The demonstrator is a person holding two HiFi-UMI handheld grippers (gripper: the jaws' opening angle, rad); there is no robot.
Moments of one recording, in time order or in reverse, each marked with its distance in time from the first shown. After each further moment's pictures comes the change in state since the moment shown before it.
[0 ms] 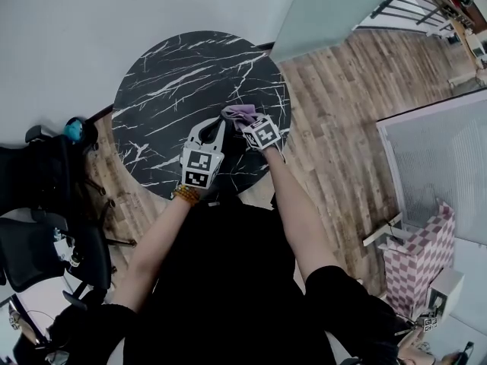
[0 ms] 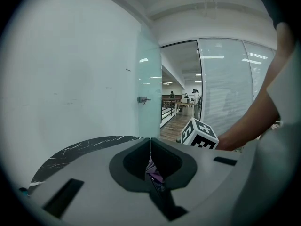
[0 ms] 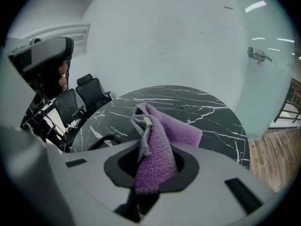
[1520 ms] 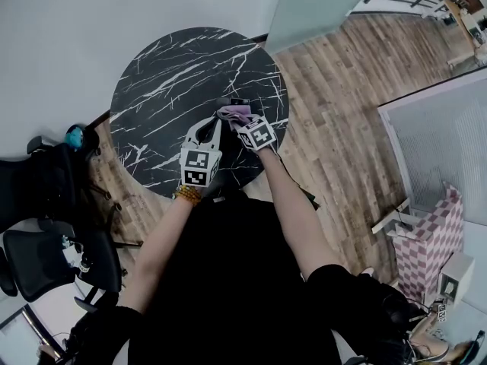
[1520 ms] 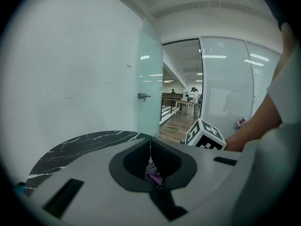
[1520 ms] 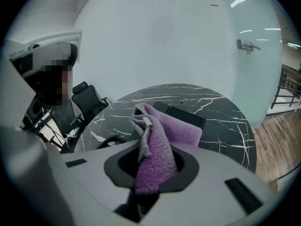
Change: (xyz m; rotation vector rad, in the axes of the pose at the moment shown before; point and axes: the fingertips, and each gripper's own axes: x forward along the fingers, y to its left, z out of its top) left arm 0.000 -0.008 -0.017 -0.027 0.033 -0.006; right arm -0.001 0.019 -0.018 0.120 -0.042 -0.015
